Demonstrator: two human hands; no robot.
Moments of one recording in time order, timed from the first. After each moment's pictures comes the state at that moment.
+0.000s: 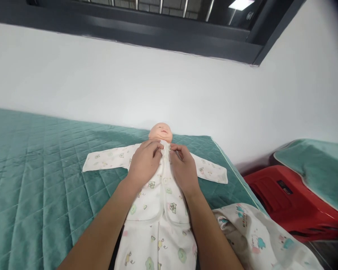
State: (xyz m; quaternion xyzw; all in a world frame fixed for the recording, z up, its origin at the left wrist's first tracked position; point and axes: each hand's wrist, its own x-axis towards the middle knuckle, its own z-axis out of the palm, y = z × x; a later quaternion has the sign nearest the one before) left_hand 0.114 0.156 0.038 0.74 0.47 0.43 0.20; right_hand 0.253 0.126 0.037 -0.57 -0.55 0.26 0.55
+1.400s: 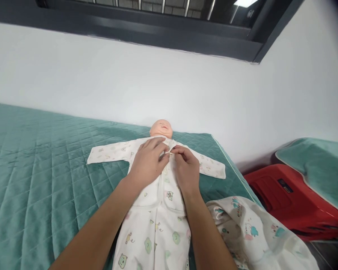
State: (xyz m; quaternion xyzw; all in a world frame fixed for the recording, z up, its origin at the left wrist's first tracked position) left_hand 0.117 0.126 0.041 0.80 0.44 0.40 0.09; right_hand 0.251 0.104 0.033 -0.55 -0.50 0.26 0.62
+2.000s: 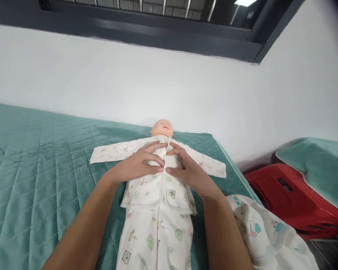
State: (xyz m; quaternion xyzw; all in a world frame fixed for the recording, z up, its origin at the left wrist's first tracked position) left_hand 0.062 0.131 0.058 0.85 0.28 0.26 0.37; right_hand 0.284 0.089 0.051 -0.46 -0.69 0.40 0.39
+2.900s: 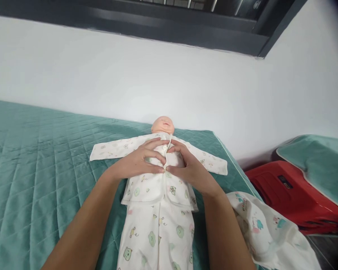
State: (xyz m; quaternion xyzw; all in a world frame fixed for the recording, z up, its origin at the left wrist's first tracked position) left_hand 0.062 0.132 0.057 0.85 0.26 0.27 0.36; right_hand 0.282 0.089 0.053 -0.46 -0.72 0.36 0.38
